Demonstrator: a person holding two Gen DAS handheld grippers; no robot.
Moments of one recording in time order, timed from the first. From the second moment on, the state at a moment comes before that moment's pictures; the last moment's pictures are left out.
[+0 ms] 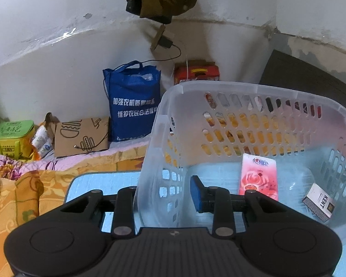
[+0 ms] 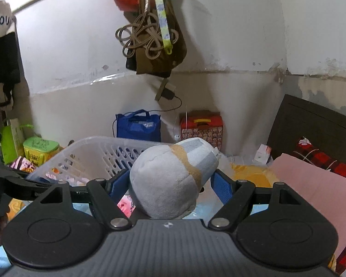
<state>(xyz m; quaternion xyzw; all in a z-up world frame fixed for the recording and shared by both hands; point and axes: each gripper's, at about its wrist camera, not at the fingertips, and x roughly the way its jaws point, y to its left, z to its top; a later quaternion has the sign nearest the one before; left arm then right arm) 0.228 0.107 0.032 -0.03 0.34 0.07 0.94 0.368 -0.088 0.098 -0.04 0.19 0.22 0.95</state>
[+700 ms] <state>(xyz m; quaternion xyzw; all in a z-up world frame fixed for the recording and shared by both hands) 0.225 0.106 0.030 -0.01 0.33 0.07 0.94 0.324 -0.110 0.098 -0.01 0.13 0.22 0.97</state>
